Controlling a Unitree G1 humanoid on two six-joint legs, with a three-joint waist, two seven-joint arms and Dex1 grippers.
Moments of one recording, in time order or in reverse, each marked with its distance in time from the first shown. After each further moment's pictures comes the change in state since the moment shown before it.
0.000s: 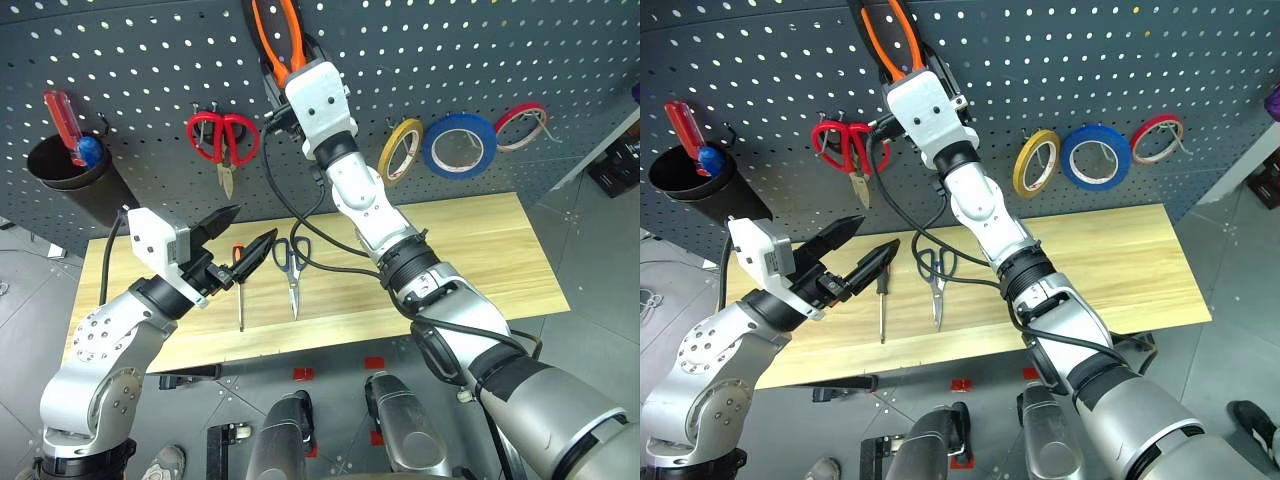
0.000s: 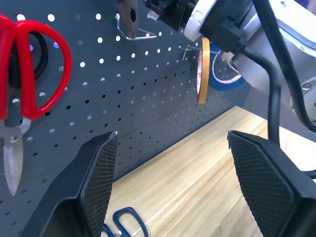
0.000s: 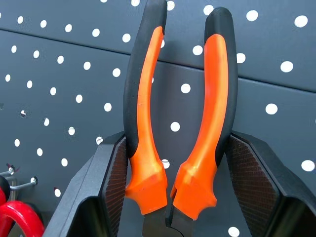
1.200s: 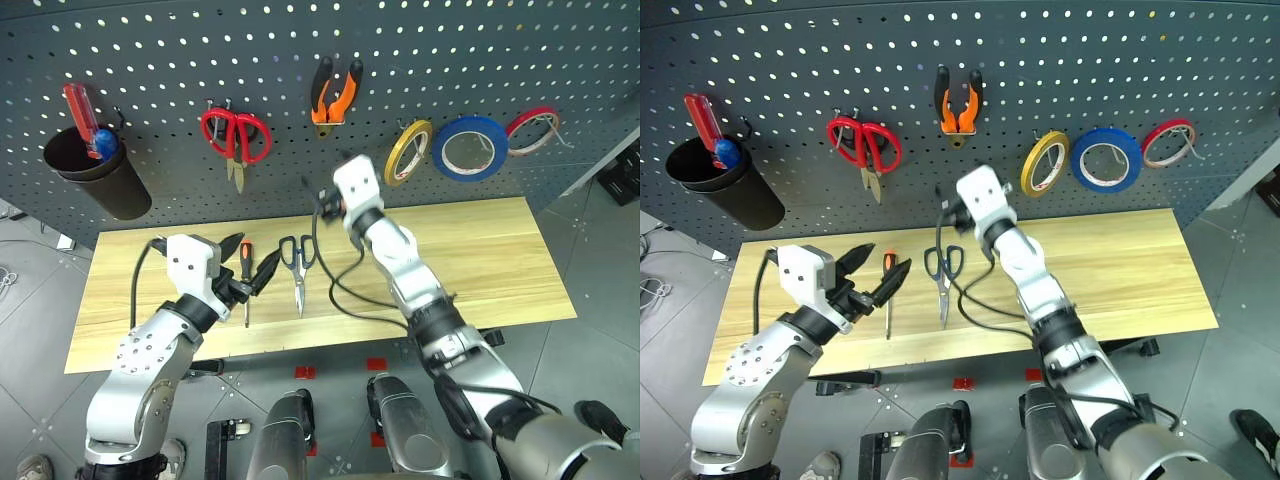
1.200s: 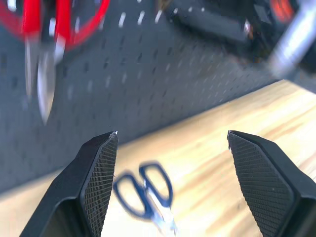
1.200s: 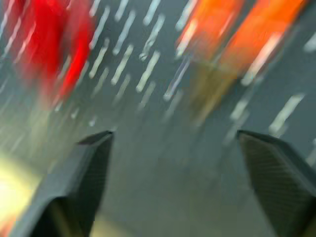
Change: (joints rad) left arm 0.066 -0.136 -0.113 0.060 0.211 0.022 0.139; right arm 0.517 -0.097 0.077 -0.510 0.131 0.516 0.417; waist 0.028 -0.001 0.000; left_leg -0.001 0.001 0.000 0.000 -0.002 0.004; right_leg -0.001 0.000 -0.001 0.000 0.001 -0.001
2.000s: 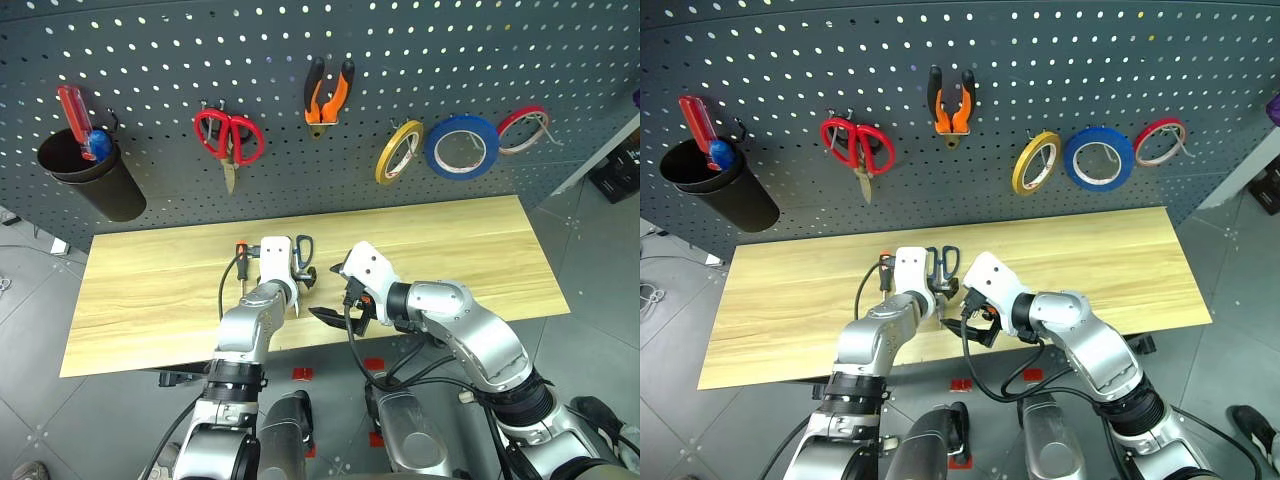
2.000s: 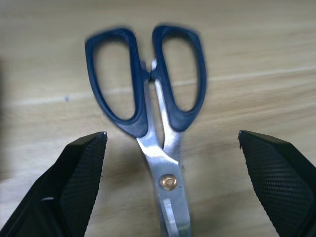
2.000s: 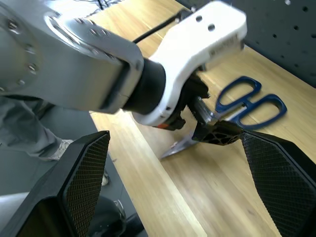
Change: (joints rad) left arm -0.466 -0.365 -0.121 0.698 0.282 0.314 0.442; right arm 0.287 -0.316 0.171 -0.845 0.239 0.879 0.374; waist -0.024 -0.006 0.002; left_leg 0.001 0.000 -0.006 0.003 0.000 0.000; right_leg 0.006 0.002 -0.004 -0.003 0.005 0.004
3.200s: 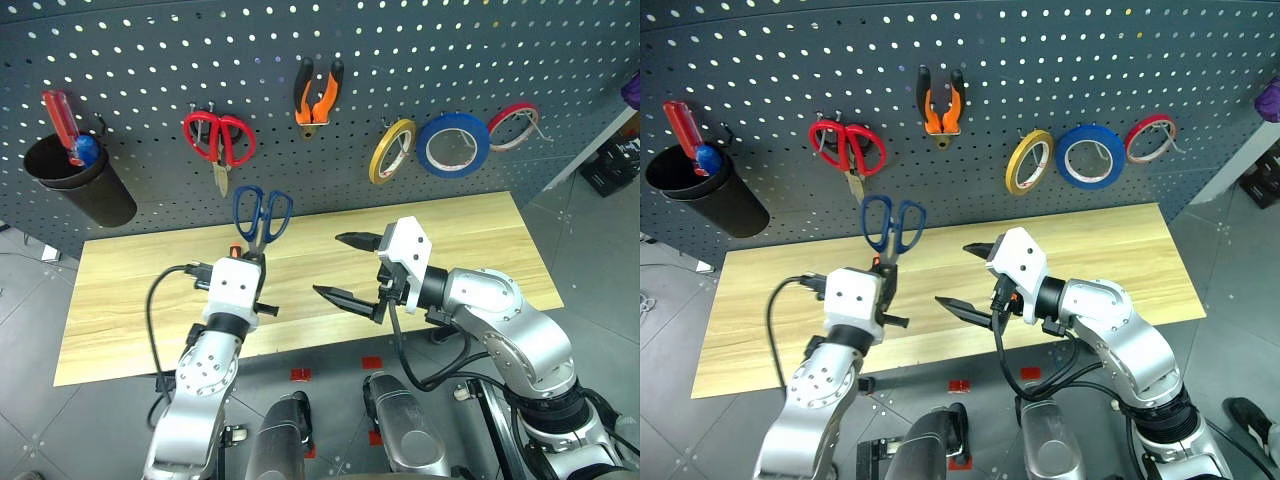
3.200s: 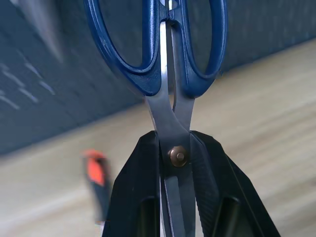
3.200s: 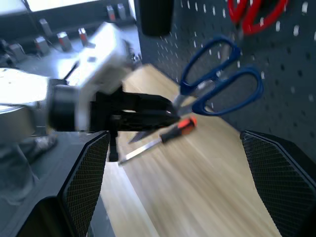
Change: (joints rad) left arm 0.559 0.217 -0.097 -0.800 0.258 -0.410 -0.101; right arm 0.037 -0.086 -0.154 -0.157 0.188 -0.205 0.041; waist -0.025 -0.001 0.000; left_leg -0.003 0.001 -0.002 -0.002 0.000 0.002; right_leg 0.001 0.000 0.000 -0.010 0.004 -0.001
